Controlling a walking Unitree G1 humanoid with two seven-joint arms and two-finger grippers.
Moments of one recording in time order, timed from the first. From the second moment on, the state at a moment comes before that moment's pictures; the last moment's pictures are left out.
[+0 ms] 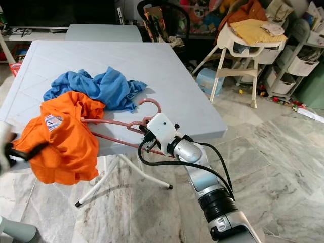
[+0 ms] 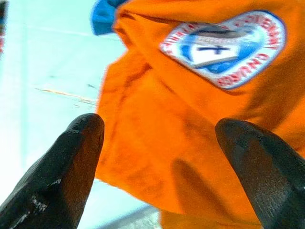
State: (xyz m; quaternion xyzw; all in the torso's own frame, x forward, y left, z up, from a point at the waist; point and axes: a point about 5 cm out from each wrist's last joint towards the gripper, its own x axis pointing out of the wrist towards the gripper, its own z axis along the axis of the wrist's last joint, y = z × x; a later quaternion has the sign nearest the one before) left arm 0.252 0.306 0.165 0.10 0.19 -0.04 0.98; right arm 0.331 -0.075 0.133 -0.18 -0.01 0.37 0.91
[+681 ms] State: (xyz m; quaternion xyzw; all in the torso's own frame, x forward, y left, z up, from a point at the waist) left arm 0.274 0.245 0.169 0.02 0.00 0.02 1.00; right arm 0.344 -0.070 0.140 -0.14 -0.01 0.29 0.94
